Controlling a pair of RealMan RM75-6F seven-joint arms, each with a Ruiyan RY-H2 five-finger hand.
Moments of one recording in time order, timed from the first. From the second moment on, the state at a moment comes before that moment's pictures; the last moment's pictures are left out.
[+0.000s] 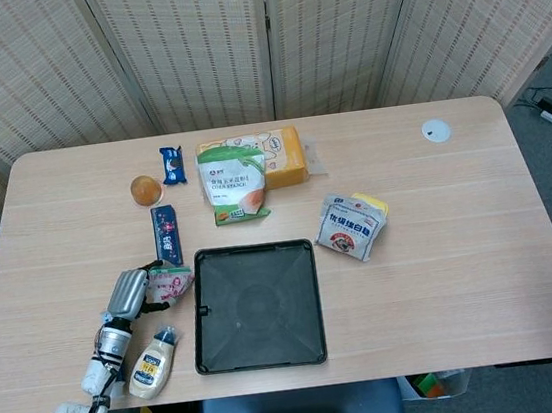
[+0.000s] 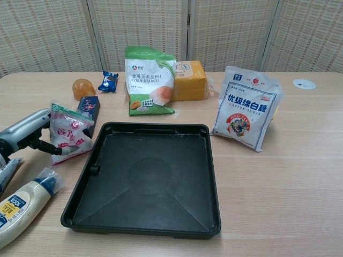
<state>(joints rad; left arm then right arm) -0.55 -2.06 0.01 -0.19 1.55 1.18 -0.89 -0.08 -1.01 0.07 -1.75 -1.52 1.66 -0.08</state>
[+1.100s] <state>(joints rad) -0.66 -1.75 0.10 -0.48 1.71 1.47 -0.58 -0.06 -1.01 0.07 -1.73 -1.58 1.66 -0.07</state>
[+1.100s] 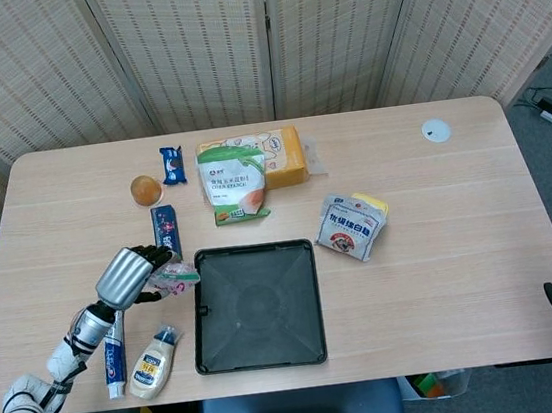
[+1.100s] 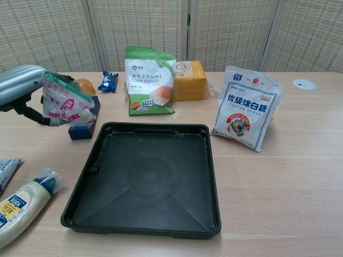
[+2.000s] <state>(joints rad) -0.83 -1.44 0.04 -1.34 1.67 1.03 0.52 -0.04 -1.04 0.08 -1.65 -1.57 1.64 0.00</state>
